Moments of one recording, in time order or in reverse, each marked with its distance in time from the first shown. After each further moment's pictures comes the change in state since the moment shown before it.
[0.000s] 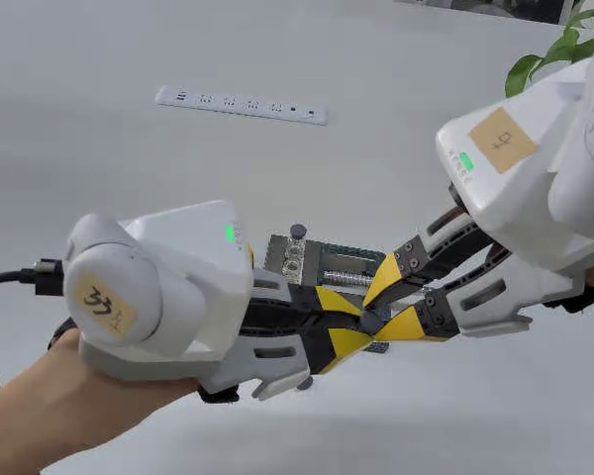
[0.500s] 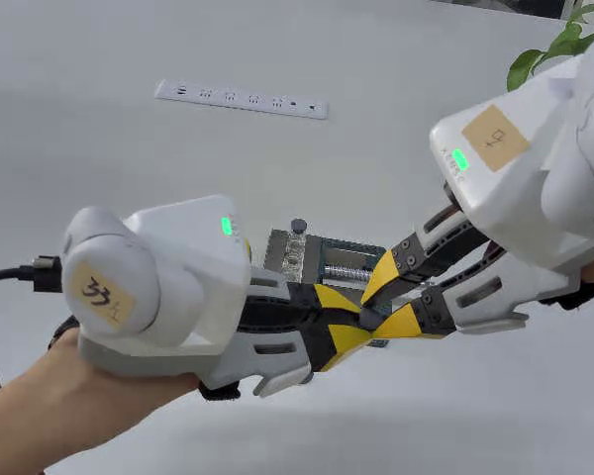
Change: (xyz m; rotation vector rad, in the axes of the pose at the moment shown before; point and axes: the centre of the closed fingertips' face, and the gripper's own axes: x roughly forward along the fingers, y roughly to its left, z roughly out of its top) left arm -0.002 -0.002 -0.001 -0.030 -0.006 0.005; right arm 0.003 0.002 0.004 -0.003 0.005 0.002
